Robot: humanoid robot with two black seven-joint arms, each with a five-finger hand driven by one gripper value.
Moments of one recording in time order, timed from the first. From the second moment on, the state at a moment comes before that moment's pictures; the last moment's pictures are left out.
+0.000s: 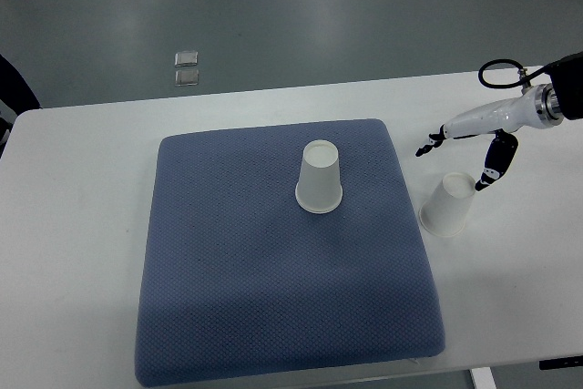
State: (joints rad) left arm -0.01 0.00 -0.06 -0.15 -0.05 0.04 -0.13; right arm 1.26 -0.74 -0.14 1.07 -1.48 0.41 0.46
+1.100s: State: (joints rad) left arm -0.01 0.00 -0.06 -0.15 -0.05 0.04 -0.13; right arm 1.13 -0.73 -0.21 1.05 -1.50 0.16 0.46
